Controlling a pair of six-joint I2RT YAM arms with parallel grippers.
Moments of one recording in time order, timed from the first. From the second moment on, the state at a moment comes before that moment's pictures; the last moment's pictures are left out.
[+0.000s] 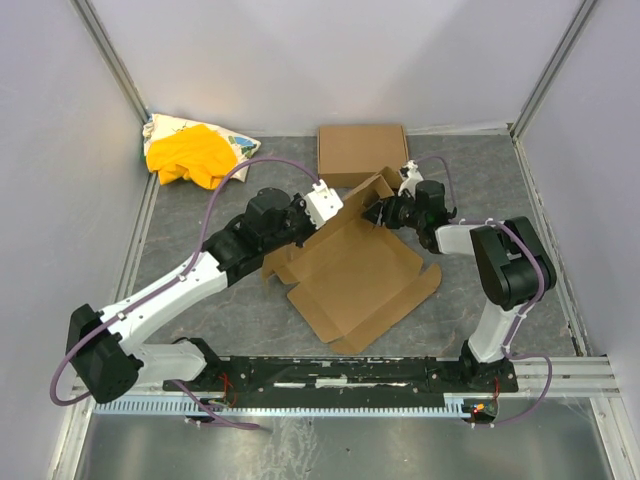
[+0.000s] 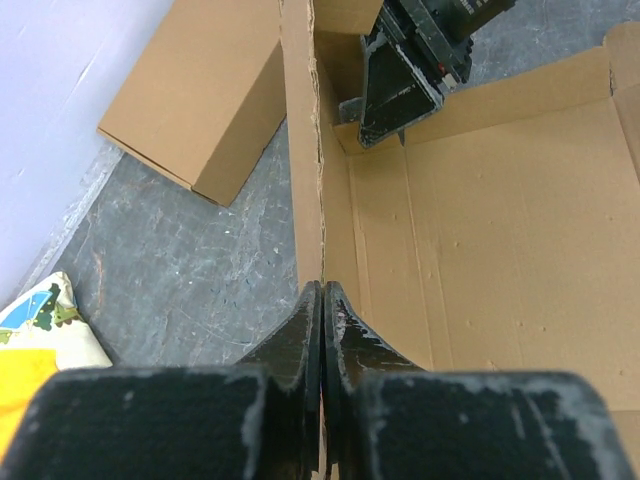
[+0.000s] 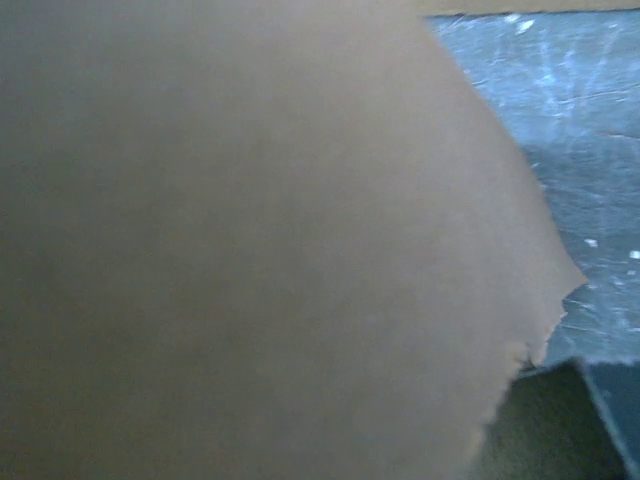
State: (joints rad) left arm -0.77 1.21 1.02 -0.19 0.02 0.42; right arm 0.26 1.82 0.84 0.54 -0.47 0.50
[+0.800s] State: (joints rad) left arm -0.77 1.22 1.02 -0.18 0.02 0.41; right arm 0.37 1.68 0.81 0.32 -0.23 0.34
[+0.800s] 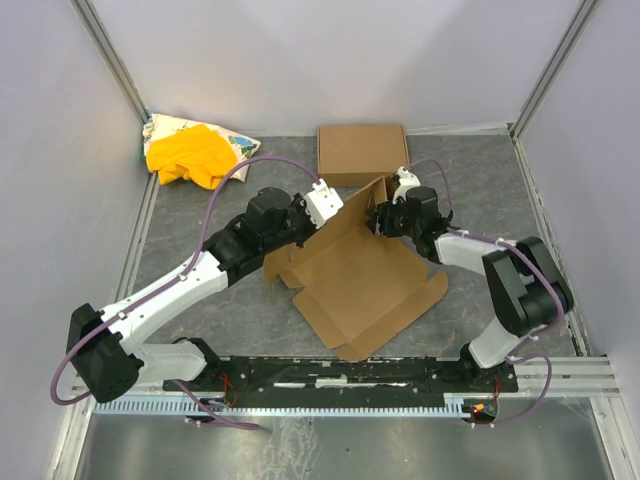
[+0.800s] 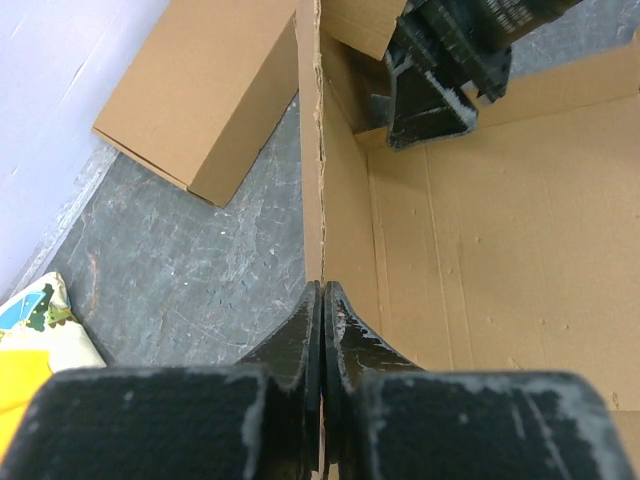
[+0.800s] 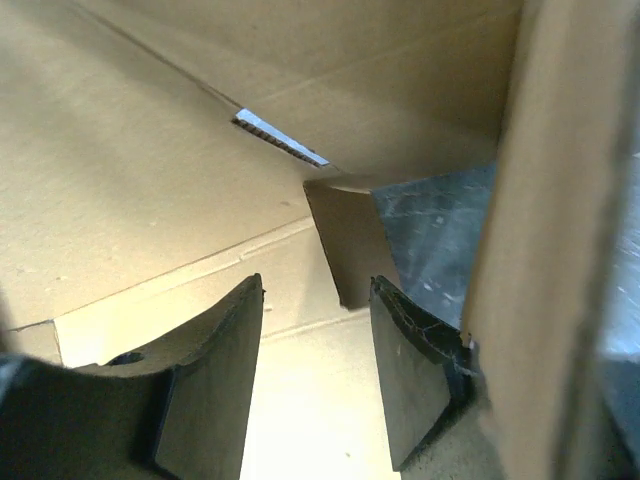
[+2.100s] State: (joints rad) left arm -0.77 1.22 1.02 -0.18 0.03 0.41; right arm 0.36 1.62 0.63 0.31 0.15 0.58
